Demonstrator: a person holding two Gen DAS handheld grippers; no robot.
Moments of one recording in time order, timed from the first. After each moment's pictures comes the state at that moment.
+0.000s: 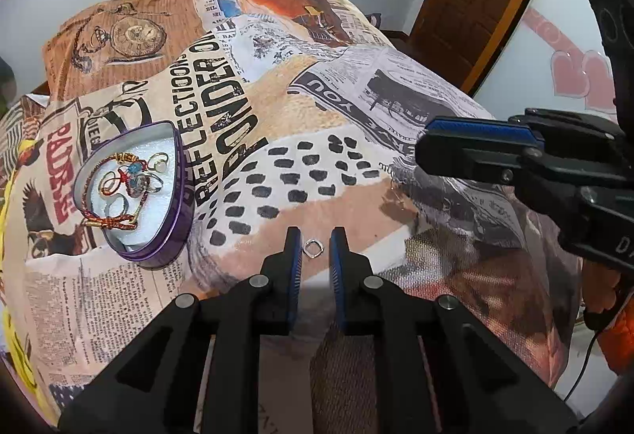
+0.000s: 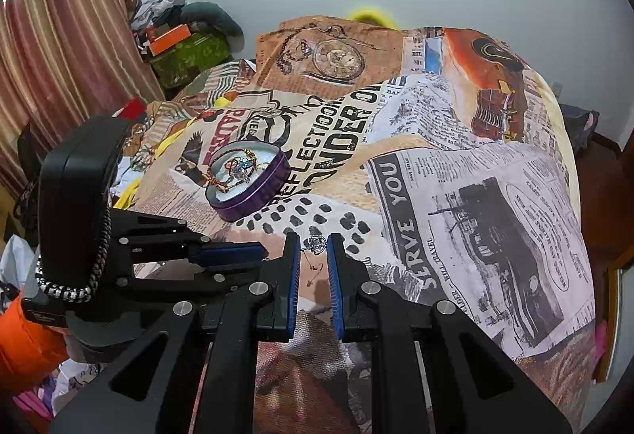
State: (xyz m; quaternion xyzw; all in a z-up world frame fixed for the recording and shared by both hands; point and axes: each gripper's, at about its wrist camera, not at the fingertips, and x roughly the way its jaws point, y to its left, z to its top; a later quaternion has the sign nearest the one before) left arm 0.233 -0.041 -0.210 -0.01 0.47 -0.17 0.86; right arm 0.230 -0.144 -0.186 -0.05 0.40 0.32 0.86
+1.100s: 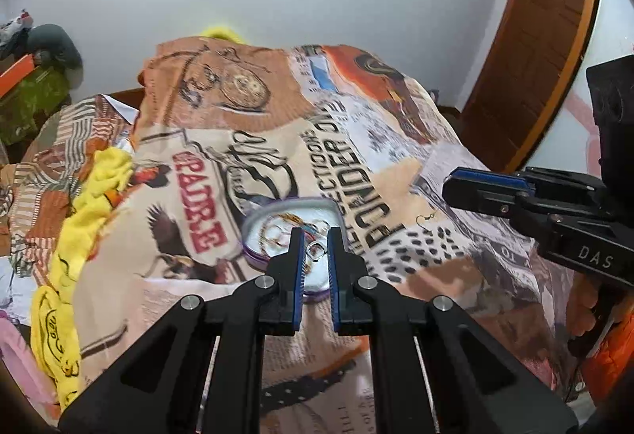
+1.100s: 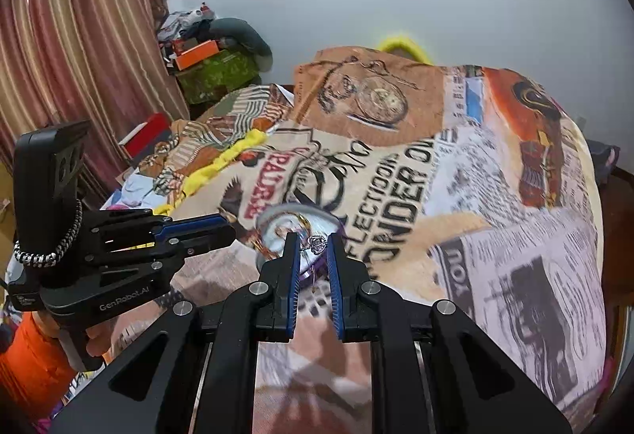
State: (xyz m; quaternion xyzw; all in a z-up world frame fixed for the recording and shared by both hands) left arm 0.217 0.075 -0.145 -0.07 0.37 -0.06 0.92; right arm 0.245 -0.073 -0.151 -0.05 0.35 0.37 0.86
